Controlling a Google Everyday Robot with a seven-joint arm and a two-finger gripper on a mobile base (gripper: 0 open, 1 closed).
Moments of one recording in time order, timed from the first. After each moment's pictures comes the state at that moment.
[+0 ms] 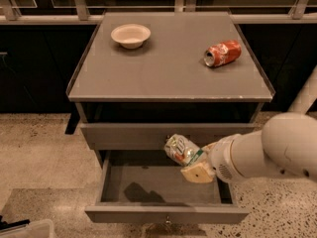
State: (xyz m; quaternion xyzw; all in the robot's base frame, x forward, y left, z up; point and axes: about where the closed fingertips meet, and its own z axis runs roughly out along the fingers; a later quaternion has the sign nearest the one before) arm 0.419 -0.105 0.748 -0.38 0.87 0.16 0.28
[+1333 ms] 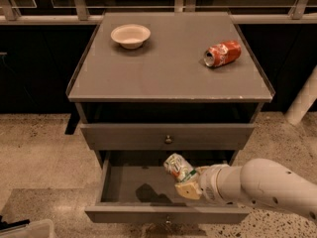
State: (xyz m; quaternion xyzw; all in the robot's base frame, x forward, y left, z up) arm 0.431 -0.104 0.629 -0.31 0.88 0.18 0.31
